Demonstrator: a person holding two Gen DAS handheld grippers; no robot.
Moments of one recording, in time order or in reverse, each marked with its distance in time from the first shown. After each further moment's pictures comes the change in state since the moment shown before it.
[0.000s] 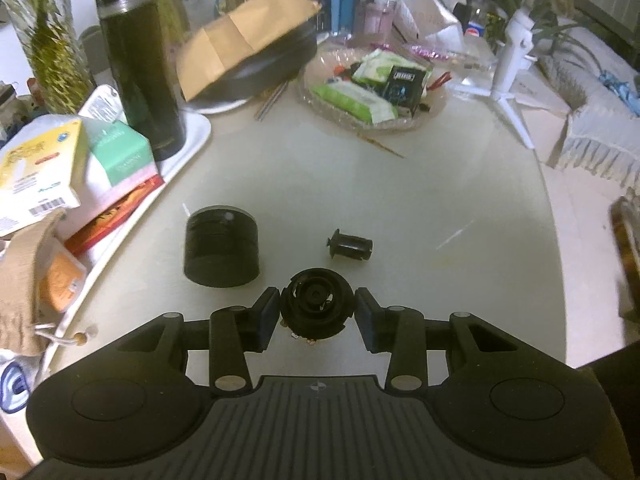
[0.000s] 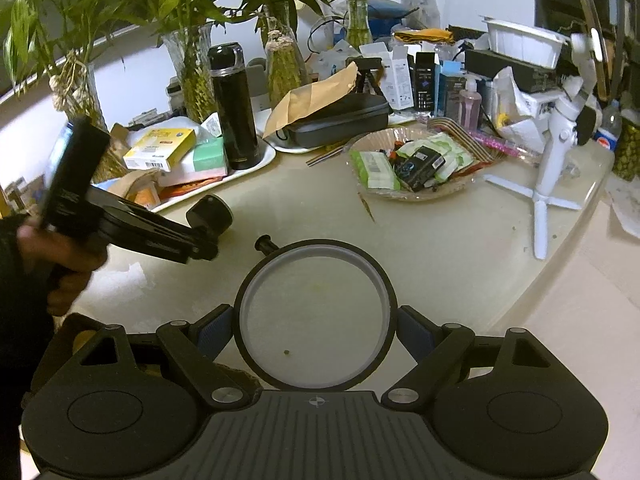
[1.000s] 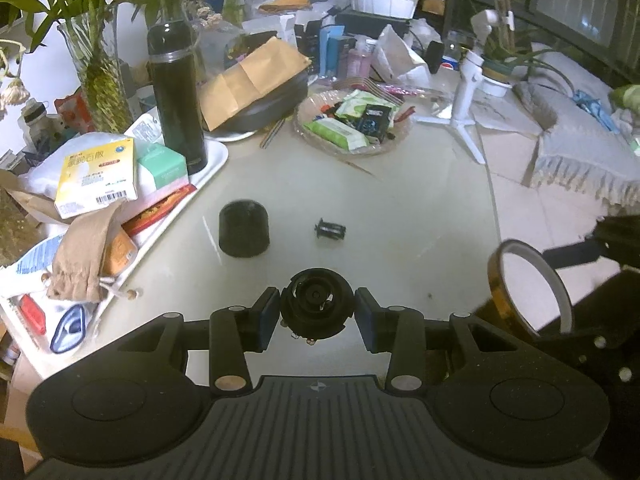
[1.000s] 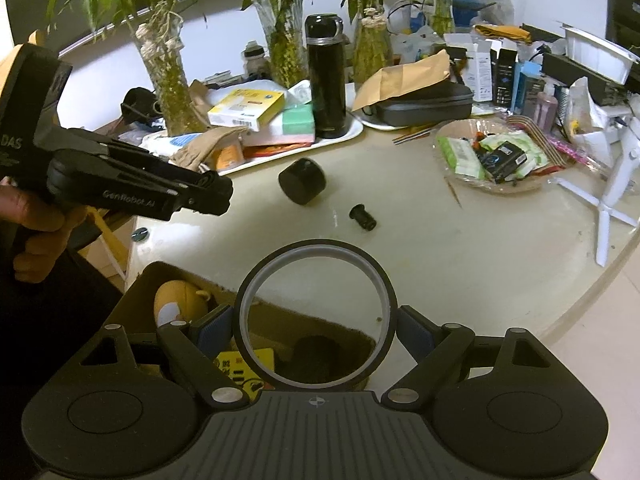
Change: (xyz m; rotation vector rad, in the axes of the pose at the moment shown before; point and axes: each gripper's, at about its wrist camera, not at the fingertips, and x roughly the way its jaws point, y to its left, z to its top) left arm -0.100 -0.007 -0.049 0.009 -0.102 -0.024; right arm -0.013 0.056 -0.012 -0.108 0.083 0.162
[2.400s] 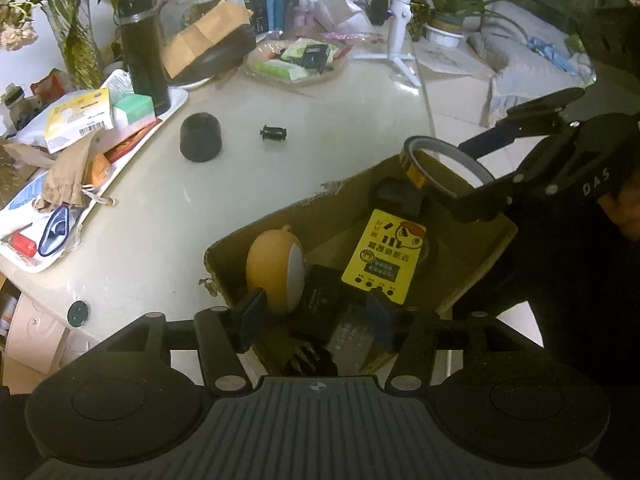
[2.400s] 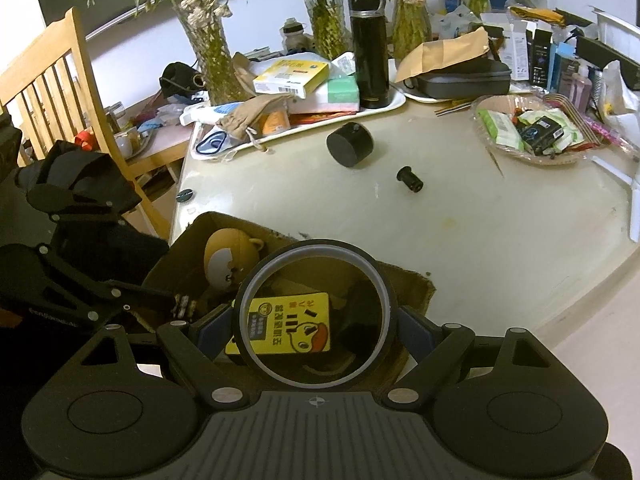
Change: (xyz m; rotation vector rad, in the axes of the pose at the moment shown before) left arm -0.052 -0.034 -0.096 0.096 0.076 -0.067; right arm -0.006 0.021 -0.028 -0.030 0.058 0.103
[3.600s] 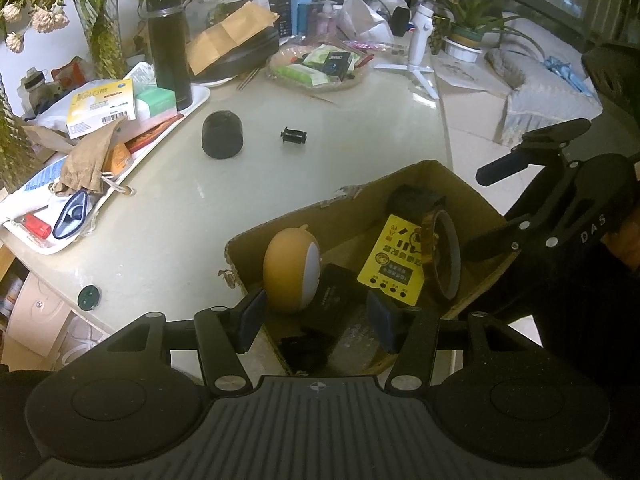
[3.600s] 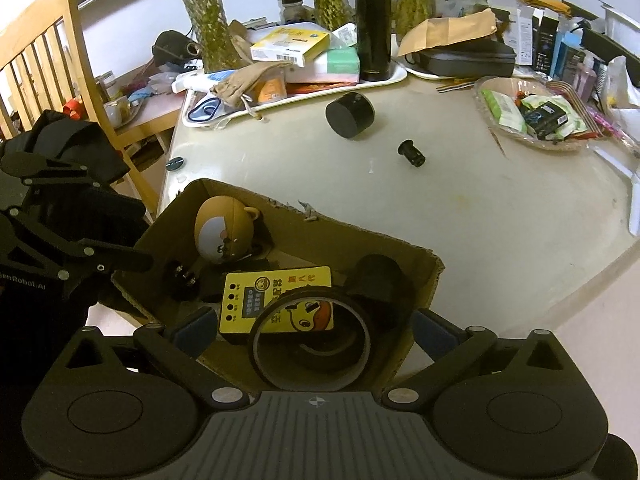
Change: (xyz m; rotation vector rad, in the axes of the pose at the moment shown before) left arm -0.006 0.008 -0.004 -0.062 -0.017 0.023; right arm 0.016 0.009 -0.003 -0.015 0.079 -0.048
